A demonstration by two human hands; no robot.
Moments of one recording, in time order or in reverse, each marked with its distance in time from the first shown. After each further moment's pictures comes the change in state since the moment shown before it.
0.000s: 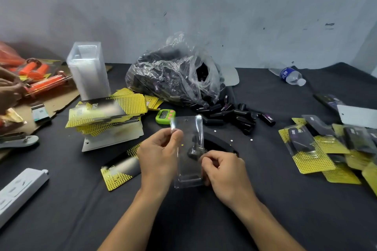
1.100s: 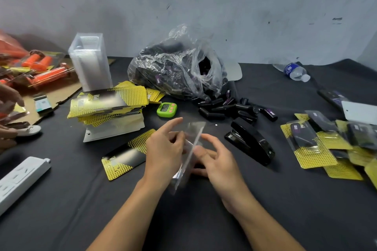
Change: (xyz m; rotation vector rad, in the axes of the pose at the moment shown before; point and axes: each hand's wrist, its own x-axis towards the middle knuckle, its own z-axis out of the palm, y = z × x) left_hand -0.001 -0.011 0.003 0.158 -0.191 -0.040; right_hand -0.005 -0.007 0.017 0.615 -0.123 0.253
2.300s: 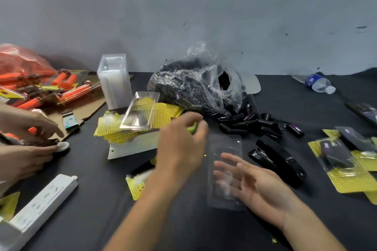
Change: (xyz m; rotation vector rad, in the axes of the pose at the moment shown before) left_hand 0.036 0.059 -0.038 0.322 0.083 0.198; right_hand 0.029 -0.005 -0.030 0.588 -0.163 0.340
